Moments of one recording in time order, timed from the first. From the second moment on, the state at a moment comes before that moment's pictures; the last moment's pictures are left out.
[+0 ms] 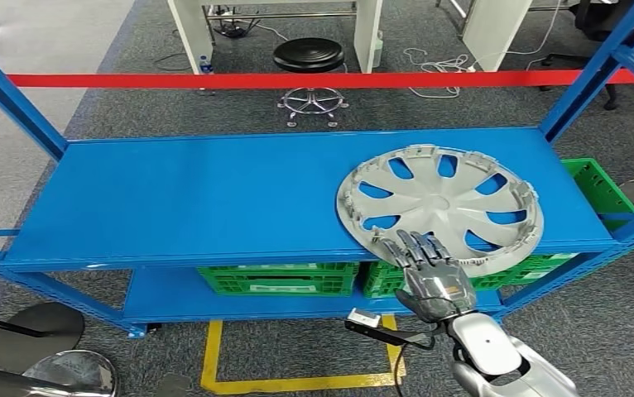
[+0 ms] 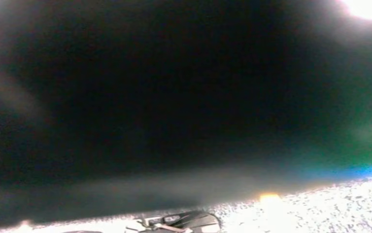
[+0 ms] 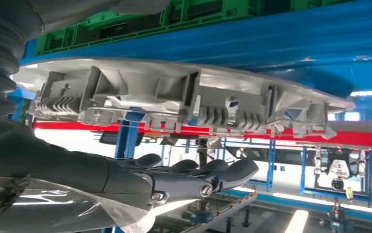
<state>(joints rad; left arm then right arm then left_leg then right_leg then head) 0.09 -0.18 0.37 -0.53 -0.62 0.05 -0.31 -0.11 -0.30 0.56 -1.38 1.48 -0.32 0.14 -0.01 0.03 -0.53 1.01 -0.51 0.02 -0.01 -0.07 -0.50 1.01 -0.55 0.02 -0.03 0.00</state>
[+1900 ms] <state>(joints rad) 0.05 -0.18 0.47 -0.45 -0.71 0.03 -0.32 -0.12 -0.27 0.38 -1.29 1.54 -0.29 0.14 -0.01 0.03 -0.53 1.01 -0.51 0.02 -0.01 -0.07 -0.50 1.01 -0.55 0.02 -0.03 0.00</state>
